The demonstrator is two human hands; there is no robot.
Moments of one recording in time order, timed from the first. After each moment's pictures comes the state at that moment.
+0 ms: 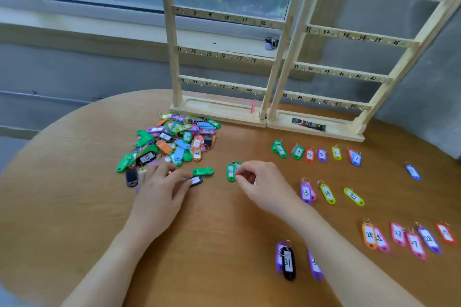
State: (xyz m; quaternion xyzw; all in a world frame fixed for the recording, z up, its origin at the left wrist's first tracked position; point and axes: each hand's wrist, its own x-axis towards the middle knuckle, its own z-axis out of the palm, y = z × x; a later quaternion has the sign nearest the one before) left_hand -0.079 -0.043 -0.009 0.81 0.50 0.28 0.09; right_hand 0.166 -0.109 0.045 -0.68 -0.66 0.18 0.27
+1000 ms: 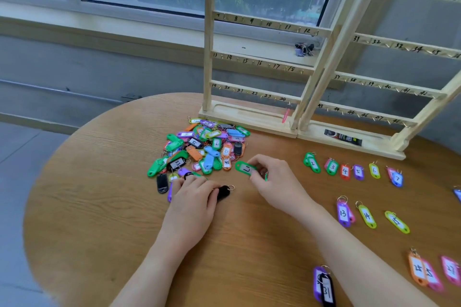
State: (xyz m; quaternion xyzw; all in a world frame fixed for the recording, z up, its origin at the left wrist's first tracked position) left_hand -0.077 -0.042 -0.009 0.82 0.49 0.28 0.10; right_hand 0.130 -0.062 0.054 -0.66 -0.65 0.21 0.31
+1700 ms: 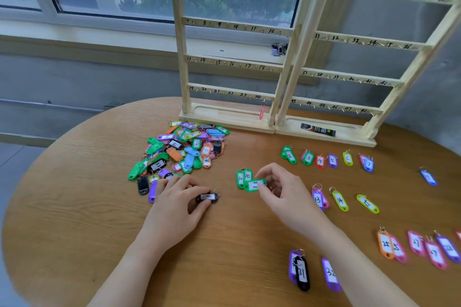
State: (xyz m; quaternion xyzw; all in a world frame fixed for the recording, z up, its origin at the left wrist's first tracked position) left_hand -0.081 -0.050 -0.001 0.86 0.45 0.23 0.12; right_hand 0.166 -0.137 0.057 -0.65 -0.60 0.25 0.39
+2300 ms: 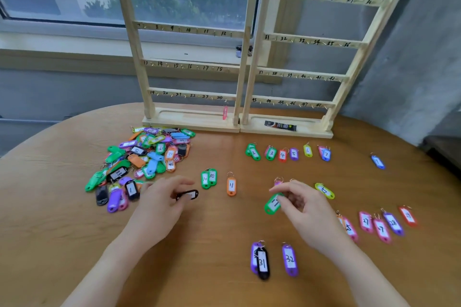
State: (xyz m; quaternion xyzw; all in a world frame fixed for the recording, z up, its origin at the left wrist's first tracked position) left_hand -0.034 -0.061 0.025 0.80 0.45 0.26 0.29; right_hand 0.235 -0.218 0.052 -0.70 -0.54 0.19 0.41
